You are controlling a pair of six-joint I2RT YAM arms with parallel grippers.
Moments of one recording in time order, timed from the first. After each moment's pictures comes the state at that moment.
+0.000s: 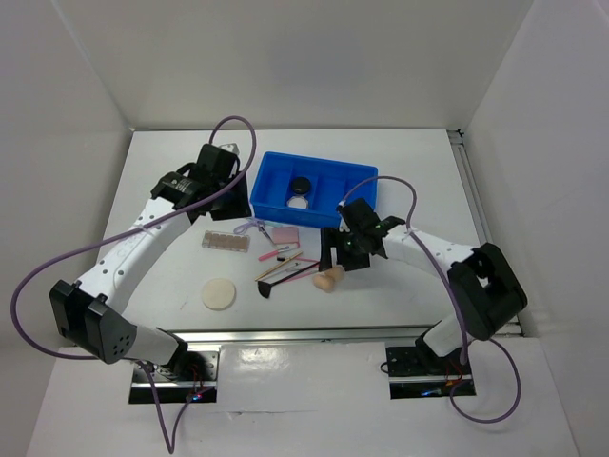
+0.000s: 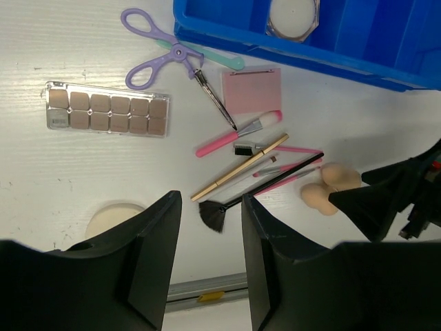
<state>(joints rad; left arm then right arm) -0.43 1.40 1.42 -0.92 -0.09 -0.51 0.57 1.50 0.88 -0.45 -0.20 0.51</state>
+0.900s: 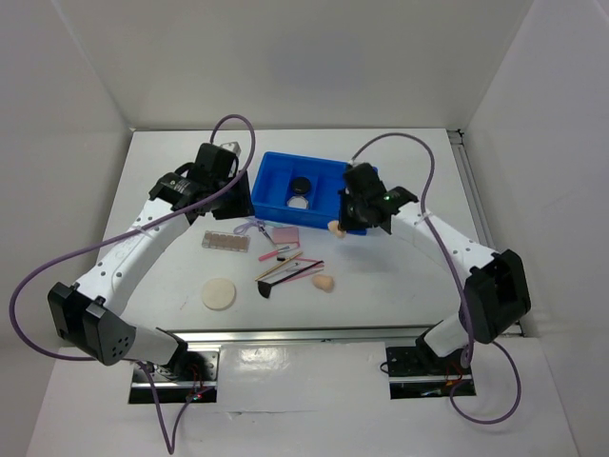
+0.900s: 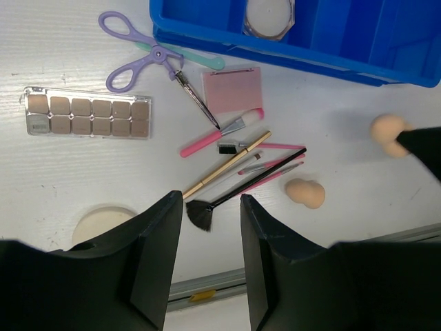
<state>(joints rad) -0.43 1.39 1.42 -0.89 -0.04 -0.51 0.56 1.49 1.16 -0.62 0.07 0.50</state>
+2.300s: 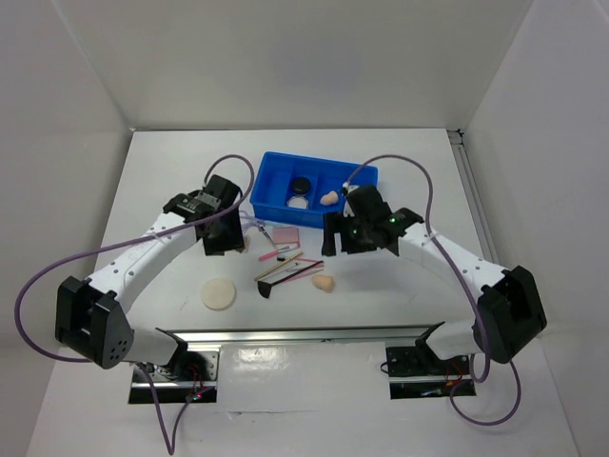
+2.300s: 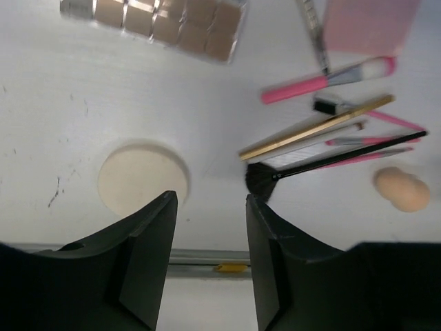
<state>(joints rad) -0.43 1.37 1.20 -0.95 -0.13 -0.61 0.55 1.38 1.05 -0.54 -0.09 0.41</state>
